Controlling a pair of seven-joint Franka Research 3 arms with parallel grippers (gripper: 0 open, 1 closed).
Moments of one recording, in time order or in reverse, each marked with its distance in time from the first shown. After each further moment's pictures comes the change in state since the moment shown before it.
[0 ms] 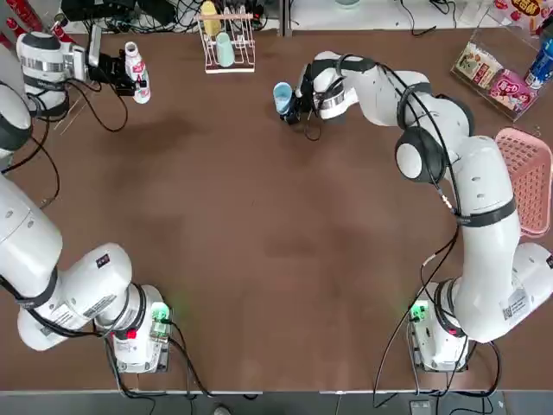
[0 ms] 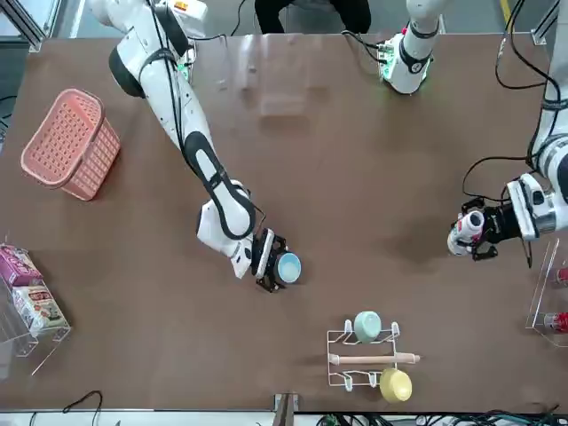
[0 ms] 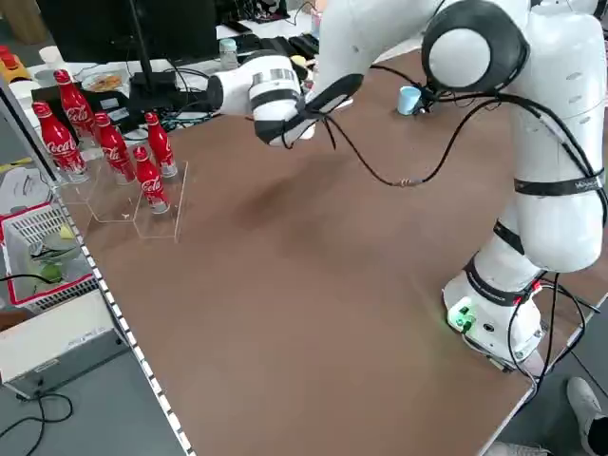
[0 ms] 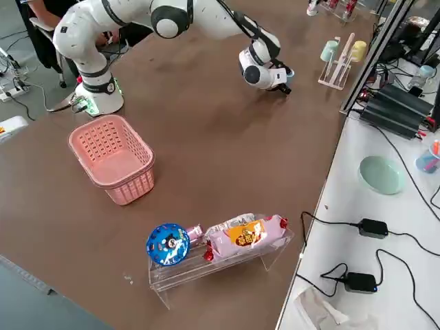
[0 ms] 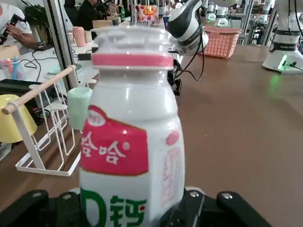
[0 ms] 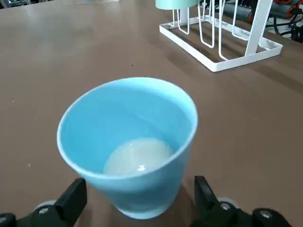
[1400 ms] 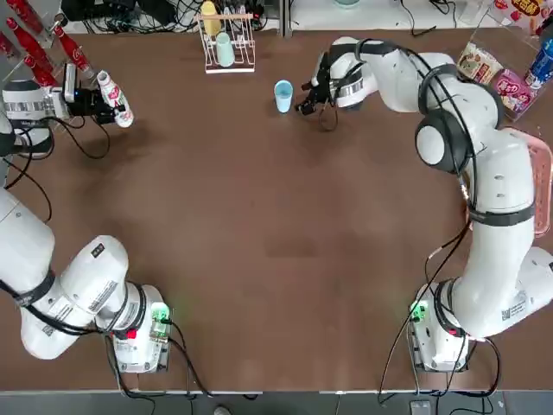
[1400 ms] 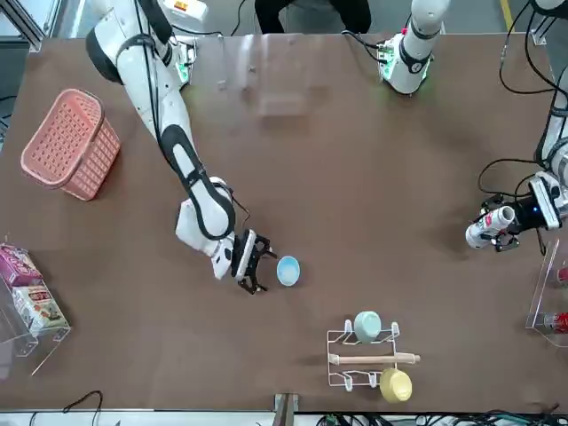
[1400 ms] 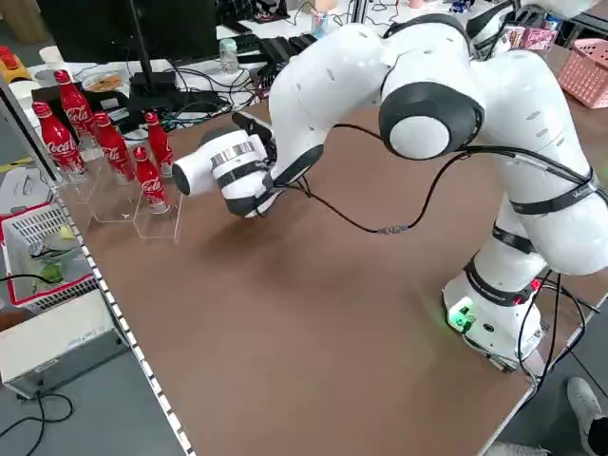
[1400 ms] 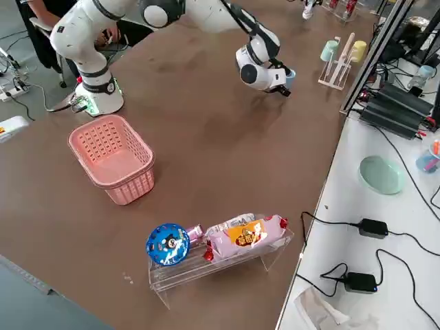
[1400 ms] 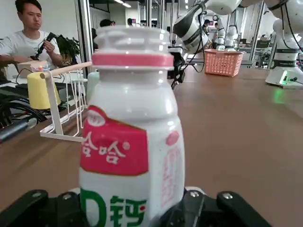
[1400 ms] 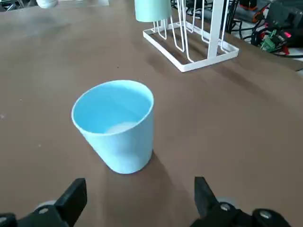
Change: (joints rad) left arm 0.218 0.217 -0.027 0.089 0.053 -0.105 0.129; right arm -0.125 -0.193 0.007 -0.223 -0.069 -0.039 -0.005
